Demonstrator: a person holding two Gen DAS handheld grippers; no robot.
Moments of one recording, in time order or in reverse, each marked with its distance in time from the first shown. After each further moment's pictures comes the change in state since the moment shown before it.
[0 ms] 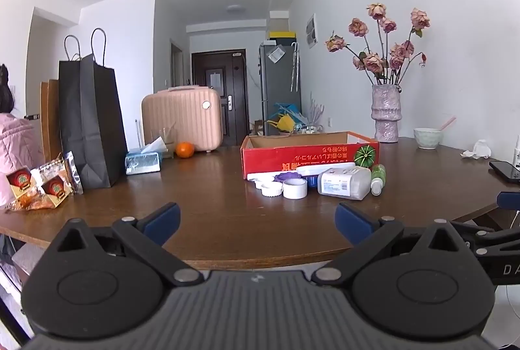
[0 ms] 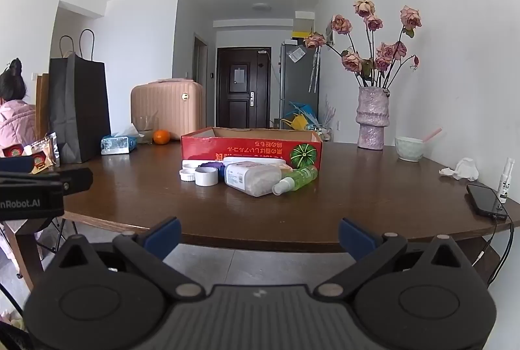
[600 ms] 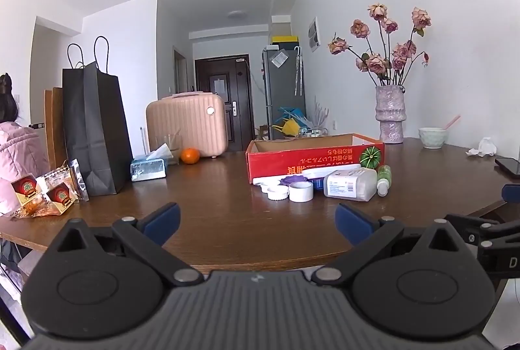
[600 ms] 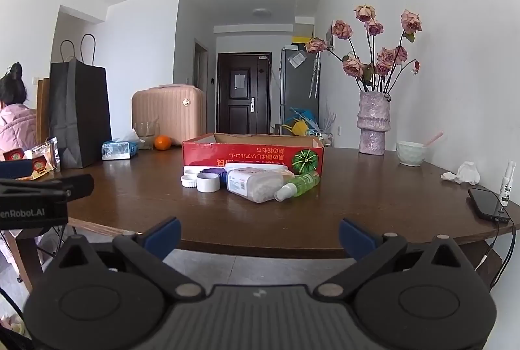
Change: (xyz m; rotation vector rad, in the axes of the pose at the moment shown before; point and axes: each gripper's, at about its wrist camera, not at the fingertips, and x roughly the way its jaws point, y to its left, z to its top) left arm 0.001 -0.001 -0.003 0.010 -0.003 0.021; right arm 0.001 0.003 0.001 0.007 -0.026 0.002
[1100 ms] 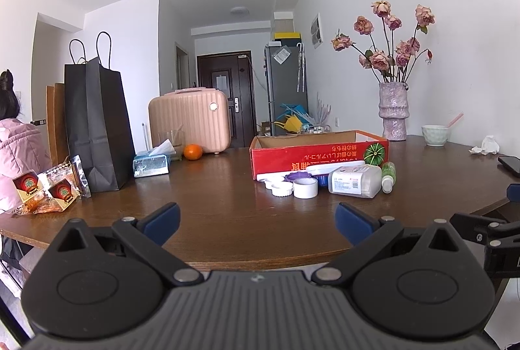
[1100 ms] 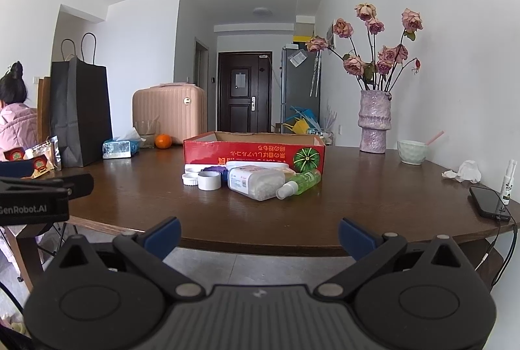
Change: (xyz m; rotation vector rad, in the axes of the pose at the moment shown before) left arm 0.002 0.006 0.000 -0.007 0.010 0.007; right arm 0.002 -0.001 0.000 -0.002 0.008 0.001
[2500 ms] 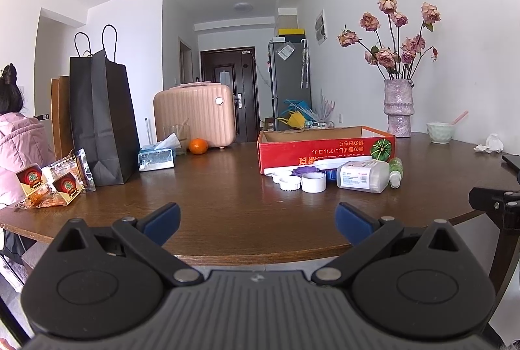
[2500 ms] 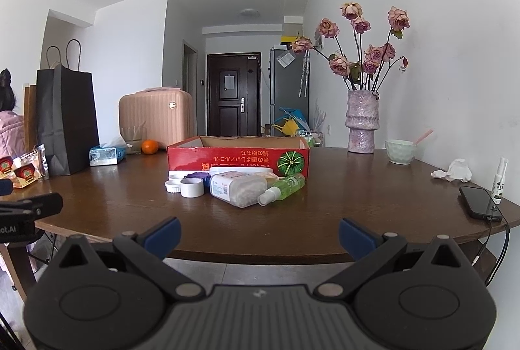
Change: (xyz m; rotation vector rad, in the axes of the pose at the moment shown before) left arm 0.003 0.009 -0.005 -0.011 0.017 0.006; right arm 0.007 -0.016 0.007 0.025 -0.006 -0.035
